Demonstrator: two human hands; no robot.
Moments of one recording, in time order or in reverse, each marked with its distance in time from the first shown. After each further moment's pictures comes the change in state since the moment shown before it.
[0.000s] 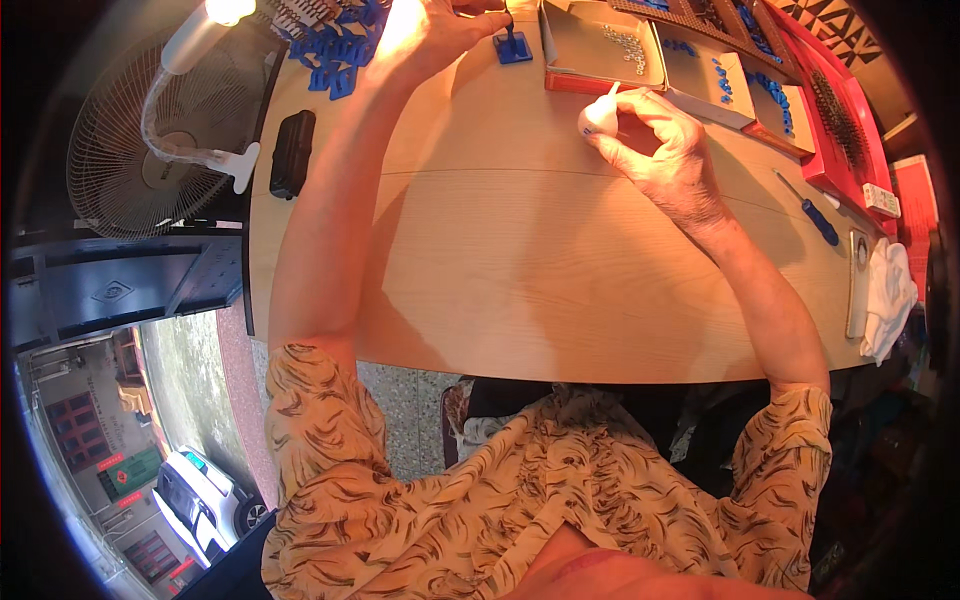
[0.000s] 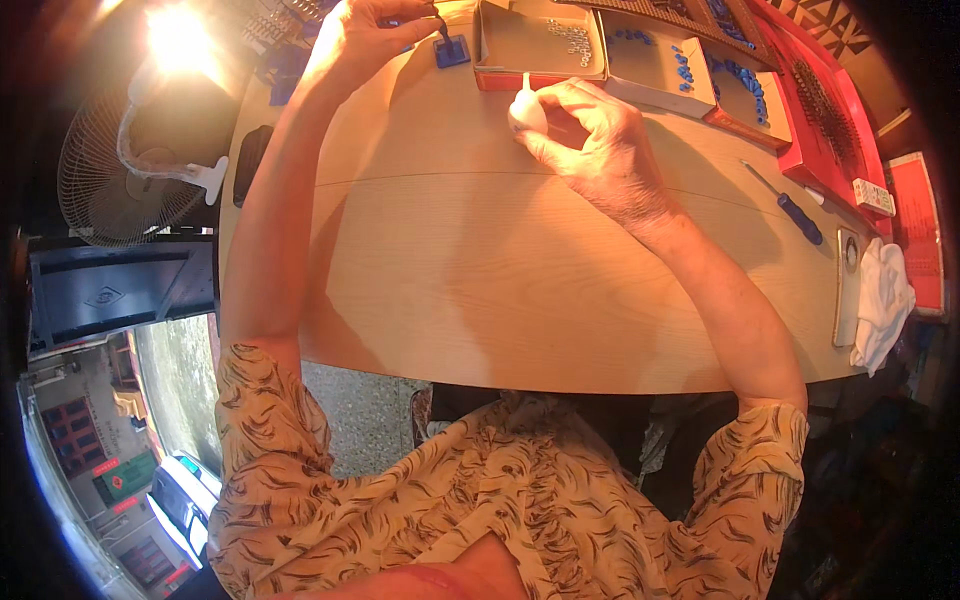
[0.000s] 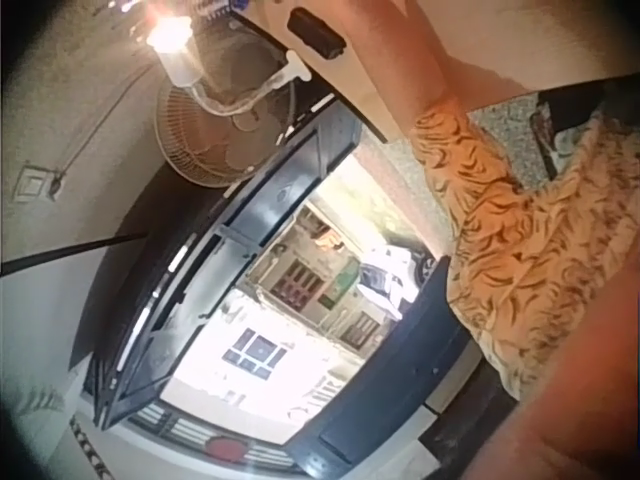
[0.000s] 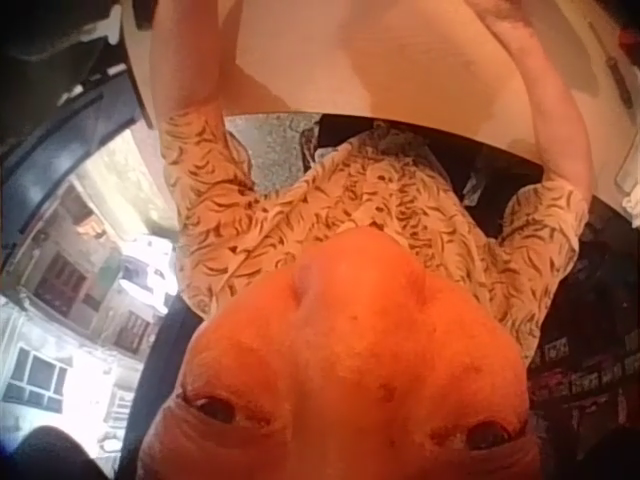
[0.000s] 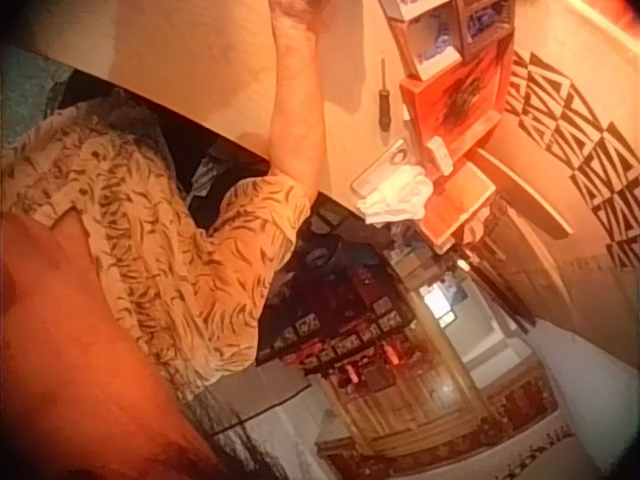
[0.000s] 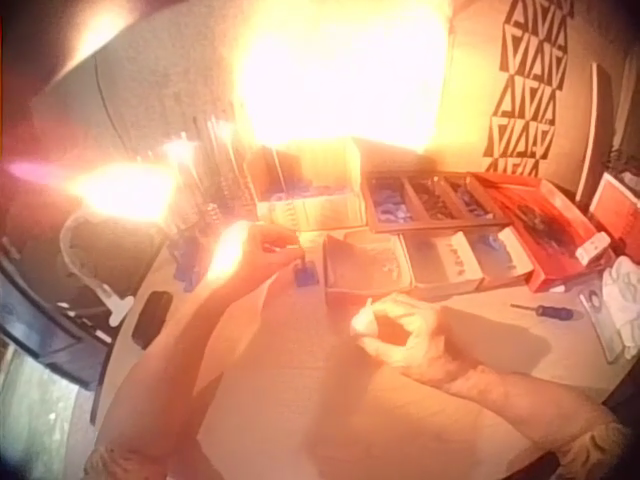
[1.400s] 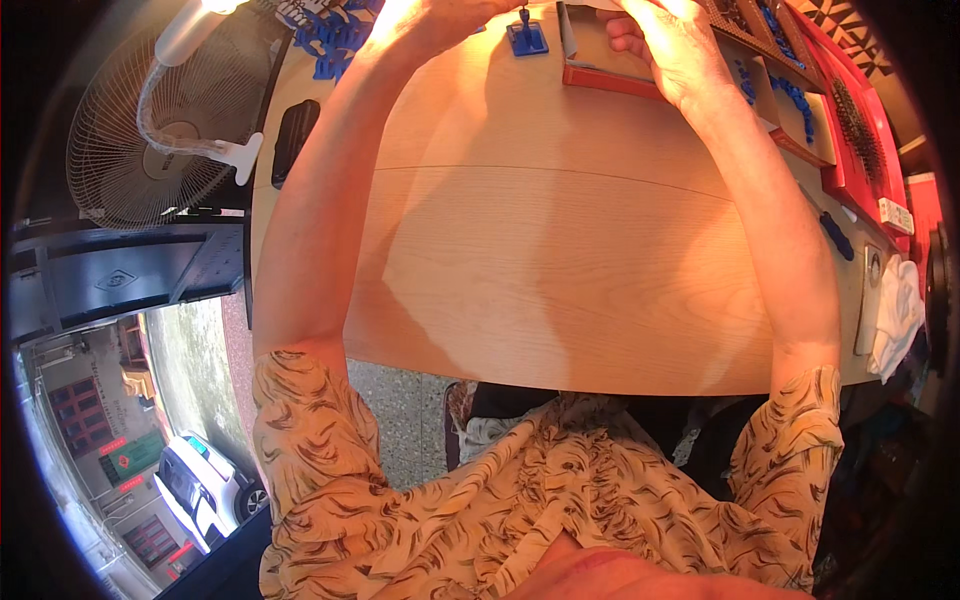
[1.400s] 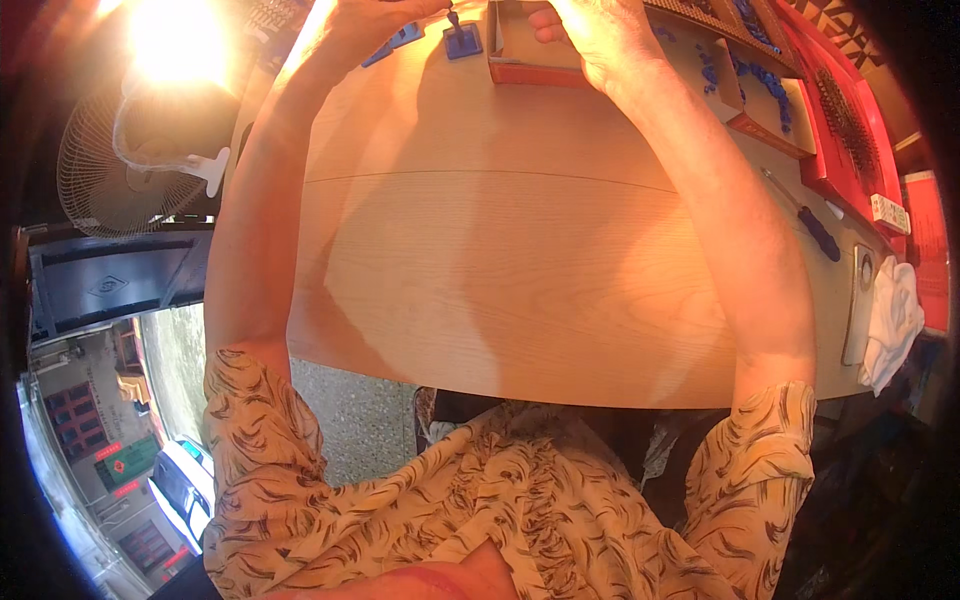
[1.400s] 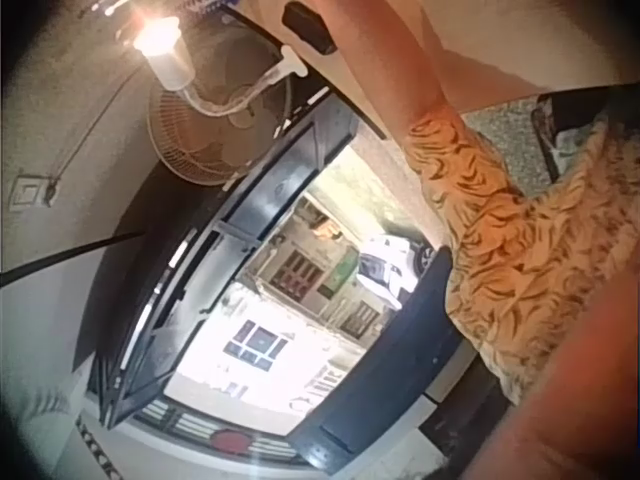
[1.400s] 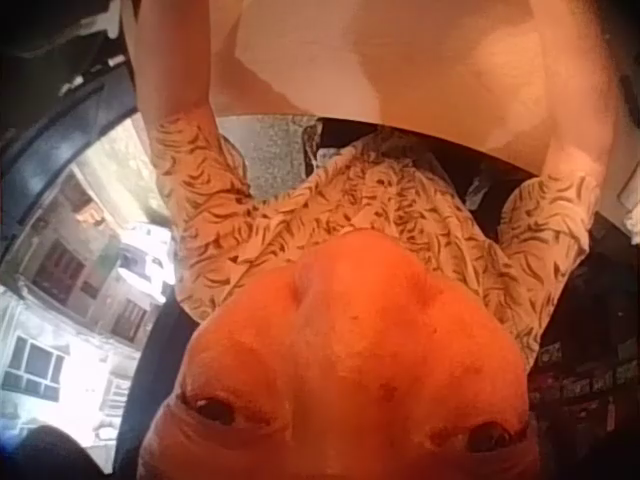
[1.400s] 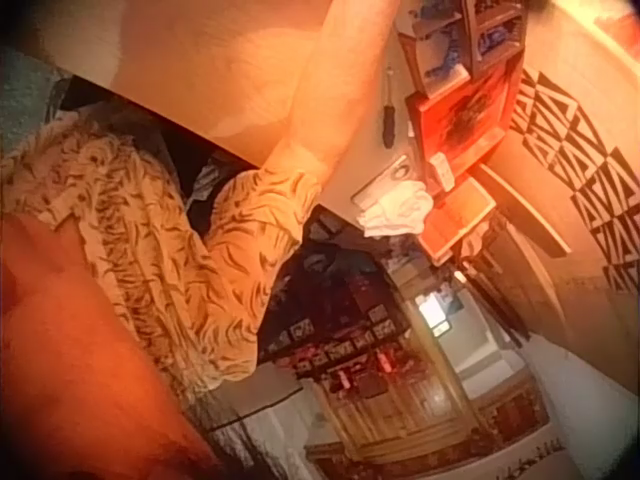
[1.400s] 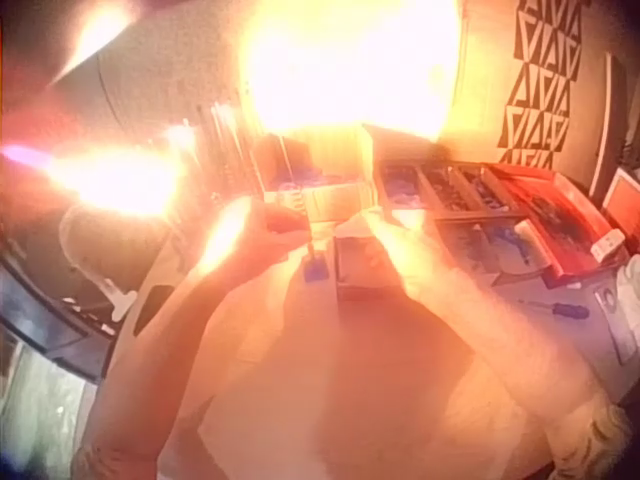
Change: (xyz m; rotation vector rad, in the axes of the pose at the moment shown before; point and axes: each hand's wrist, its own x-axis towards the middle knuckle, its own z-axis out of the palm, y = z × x) left_hand 0.028 0.064 0.001 0.445 -0.047 -0.410; right_hand 0.104 0.028 0.007 0.684 0.166 0.445
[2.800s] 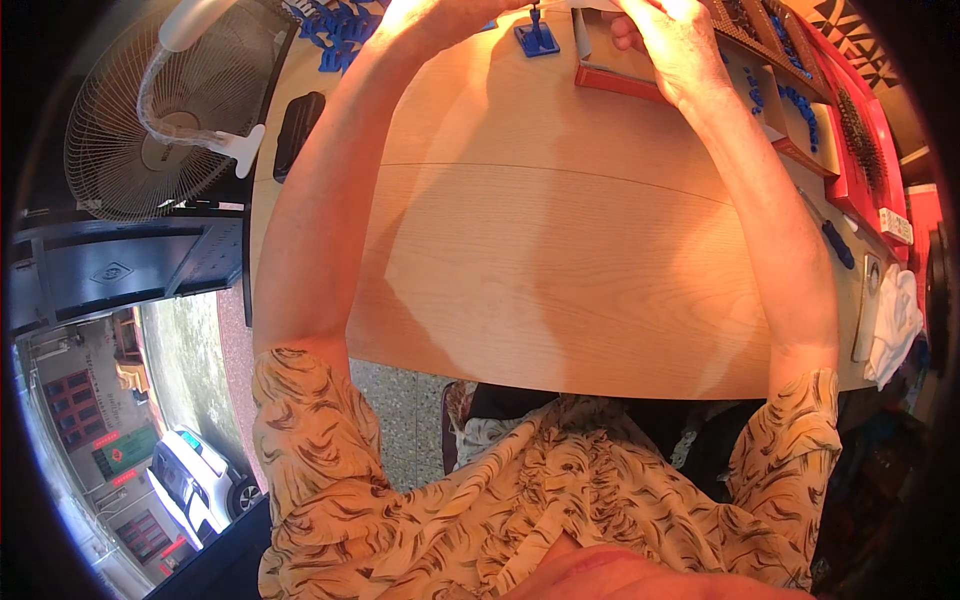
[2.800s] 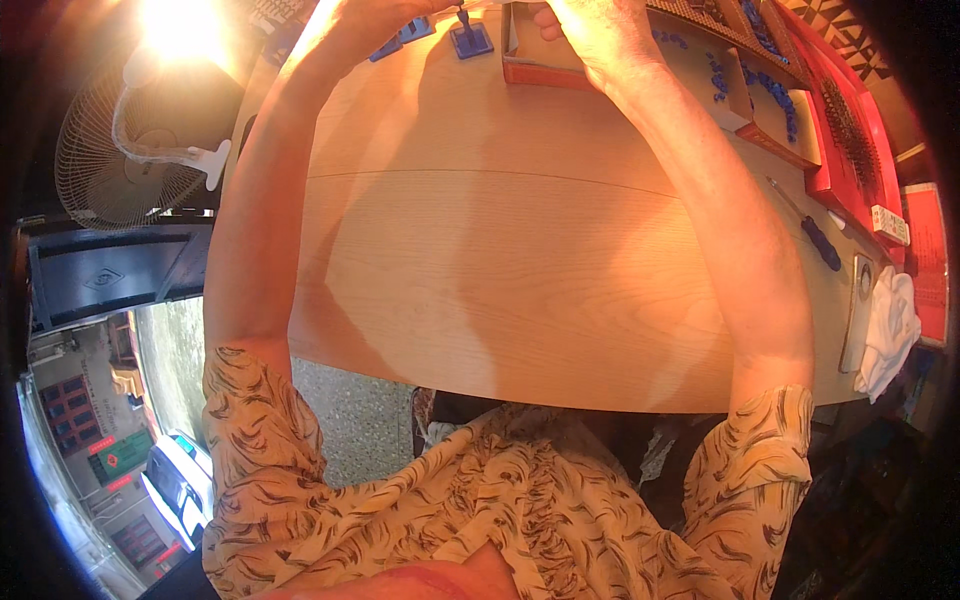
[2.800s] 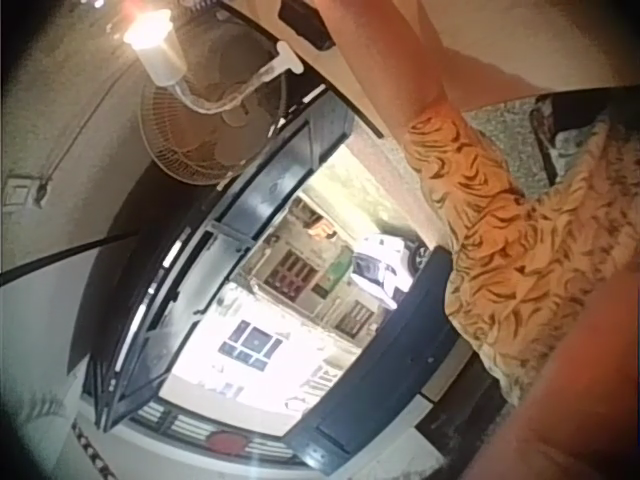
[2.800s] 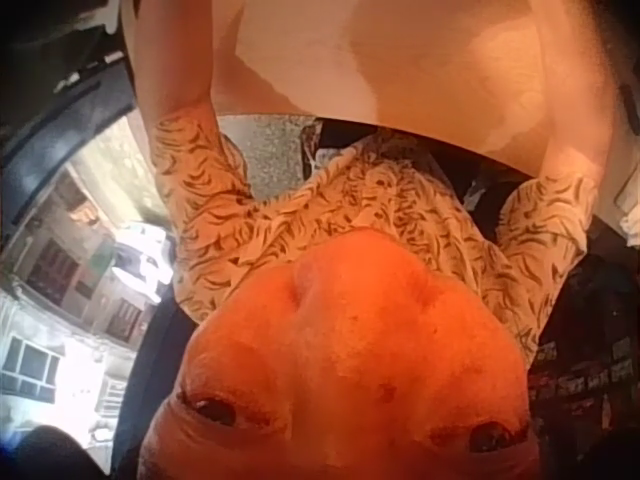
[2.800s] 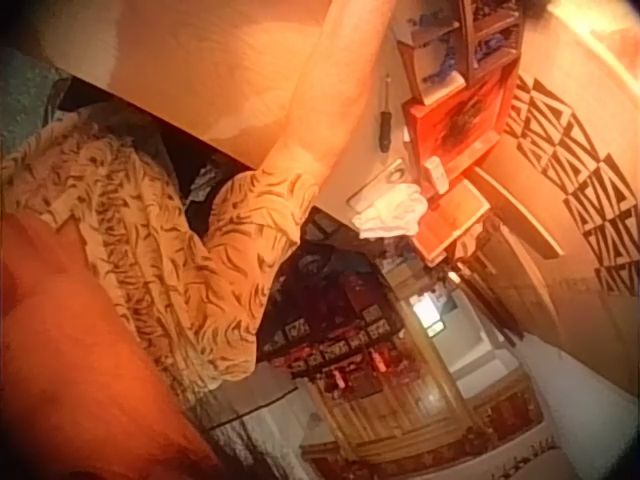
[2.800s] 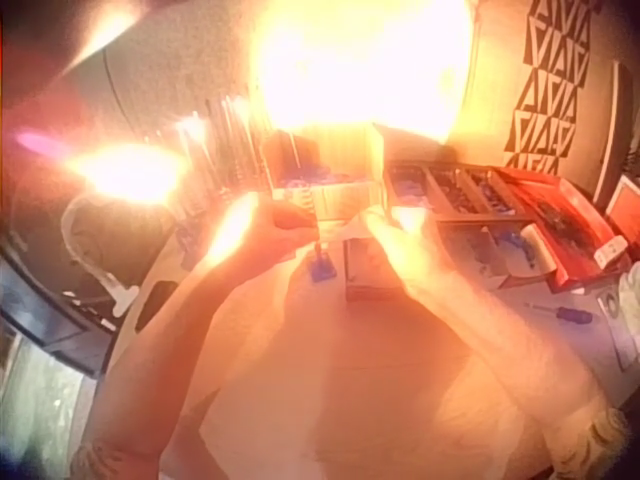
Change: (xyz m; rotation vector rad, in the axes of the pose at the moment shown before) left_hand 0.003 -0.011 -0.004 -0.081 -0.026 0.004; right_hand 0.008 0.005 0.010 -0.232 0.060 -0.139
